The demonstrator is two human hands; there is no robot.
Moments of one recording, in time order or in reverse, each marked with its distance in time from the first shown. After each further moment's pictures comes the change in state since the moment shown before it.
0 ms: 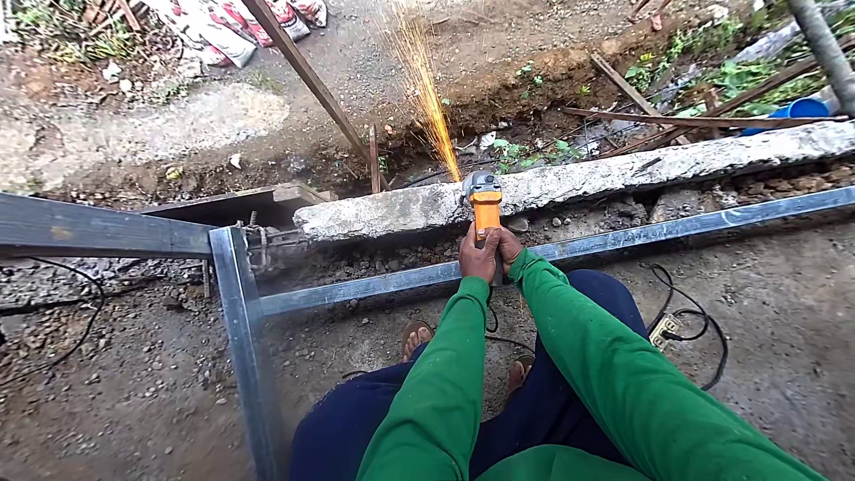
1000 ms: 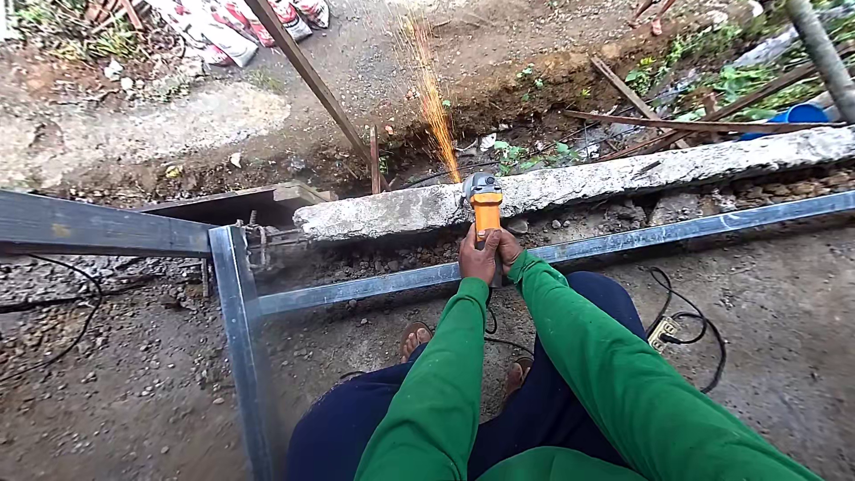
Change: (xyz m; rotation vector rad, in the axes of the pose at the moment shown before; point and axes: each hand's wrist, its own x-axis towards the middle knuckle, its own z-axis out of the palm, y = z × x) left_hand 0.002 -0.001 0.000 -0.001 -0.005 0.010; right_hand 0.002 0.002 -0.002 0.045 -0.052 -0.022
